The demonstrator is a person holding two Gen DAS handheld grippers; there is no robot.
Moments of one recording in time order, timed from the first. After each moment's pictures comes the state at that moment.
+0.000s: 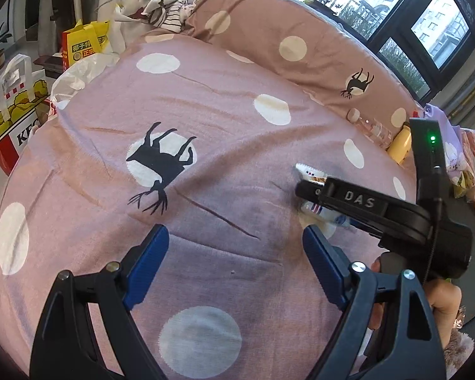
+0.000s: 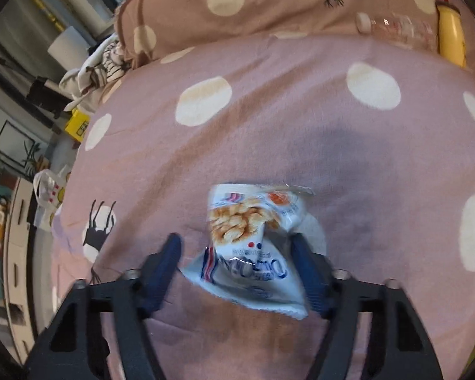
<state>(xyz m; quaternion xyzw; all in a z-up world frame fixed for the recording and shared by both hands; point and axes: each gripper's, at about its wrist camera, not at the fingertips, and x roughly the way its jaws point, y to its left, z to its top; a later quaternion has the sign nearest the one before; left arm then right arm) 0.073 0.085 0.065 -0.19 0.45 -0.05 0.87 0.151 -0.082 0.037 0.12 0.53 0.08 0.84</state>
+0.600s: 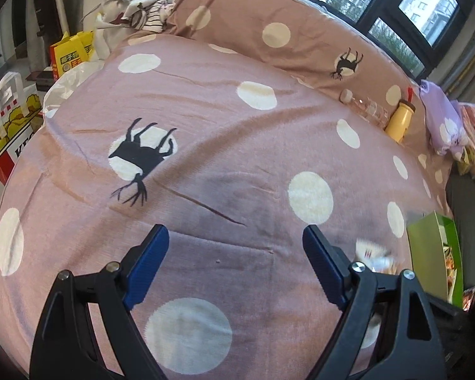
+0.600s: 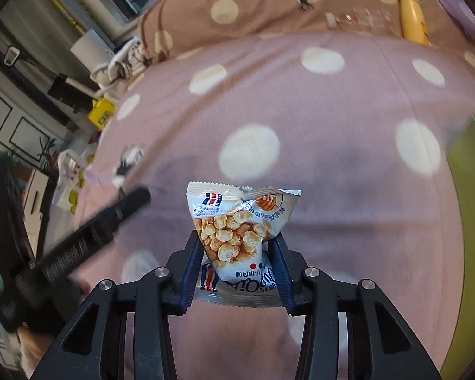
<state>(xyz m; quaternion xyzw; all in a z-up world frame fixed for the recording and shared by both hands) 0.069 0.059 0.062 -0.14 0.46 -0.06 0.87 0.033 -0.122 0.061 0.13 0.52 0.11 0.84</state>
